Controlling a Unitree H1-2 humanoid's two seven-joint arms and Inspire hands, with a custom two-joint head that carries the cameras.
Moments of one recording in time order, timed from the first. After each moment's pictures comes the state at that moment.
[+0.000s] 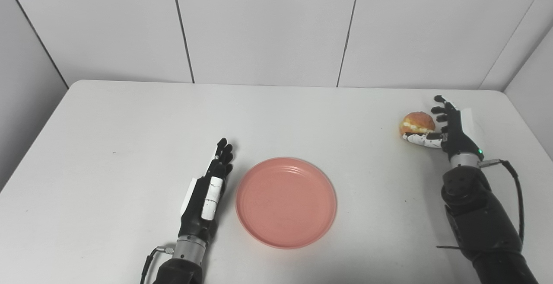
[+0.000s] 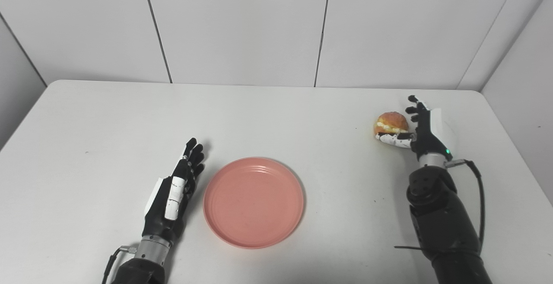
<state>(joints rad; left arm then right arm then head) -0.03 0.00 -0.07 -0.04 -0.04 -0.06 -0.09 -0.58 -0.32 0.02 0.56 -0.46 0.18 -0.28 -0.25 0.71</state>
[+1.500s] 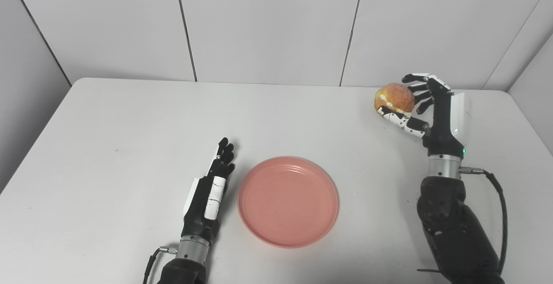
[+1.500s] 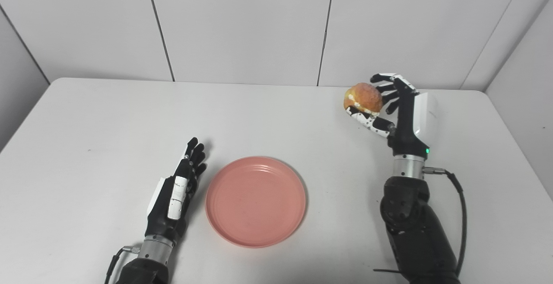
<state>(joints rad) -0.03 -0.02 -0.08 -0.04 -0.01 -0.06 -0.07 -0.46 -0.21 0.08 0.29 -0.50 -0.24 -0.51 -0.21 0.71</state>
